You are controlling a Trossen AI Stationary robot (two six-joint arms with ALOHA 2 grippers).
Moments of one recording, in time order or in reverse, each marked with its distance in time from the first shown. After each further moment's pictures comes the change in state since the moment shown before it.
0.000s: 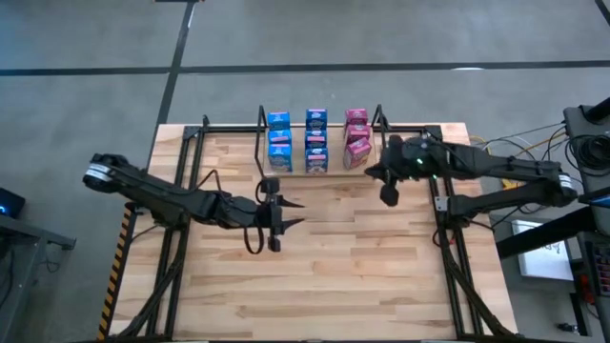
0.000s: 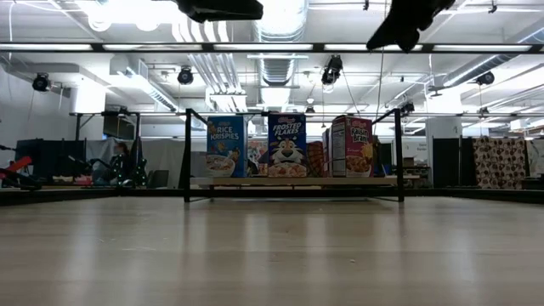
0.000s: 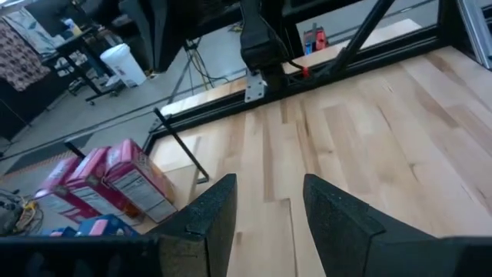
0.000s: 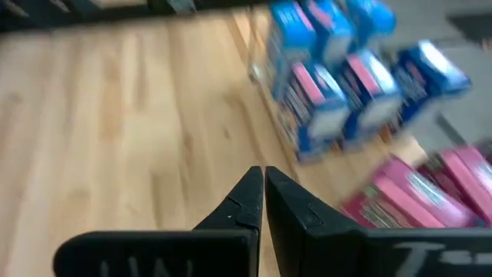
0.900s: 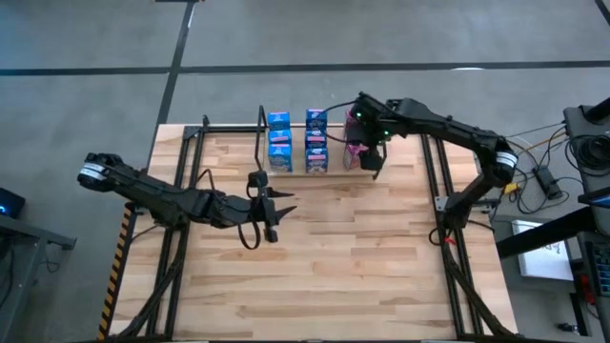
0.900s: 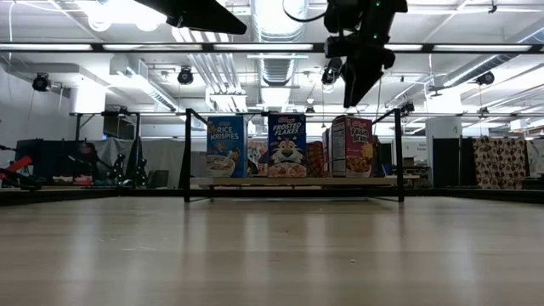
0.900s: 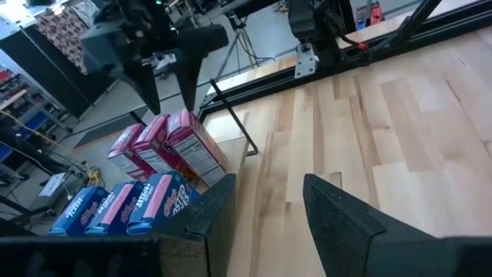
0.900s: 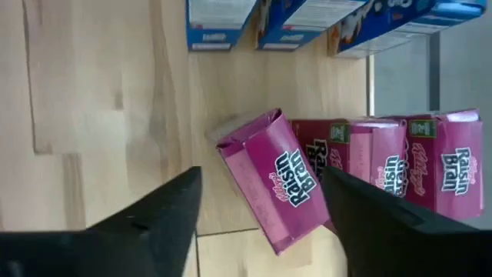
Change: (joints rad) left arm 0.000 -0.079 -0.076 -0.019 -0.175 0.013; right arm -0.360 0.612 0.547 -0.516 -0.044 -0.551
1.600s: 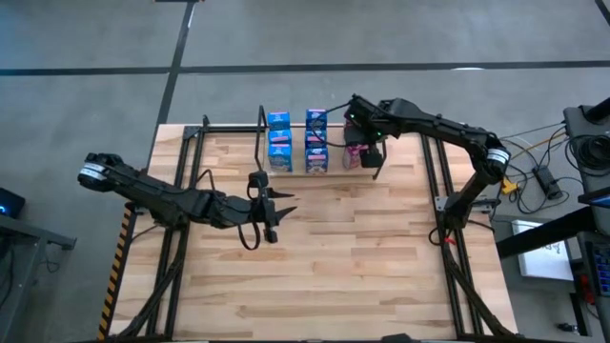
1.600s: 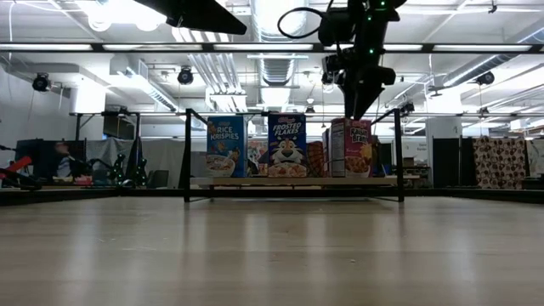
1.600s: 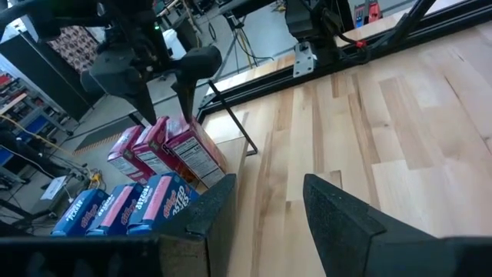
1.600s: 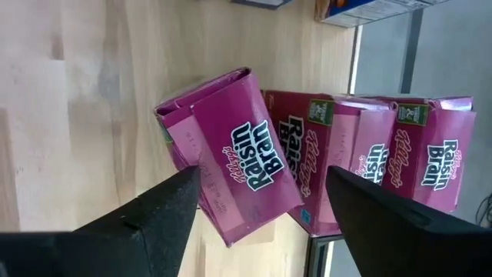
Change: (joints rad) left arm 0.000 0.002 0.000 0.000 0.002 0.015; right arm -0.009 0.077 0.002 -0.009 0.123 -0.119
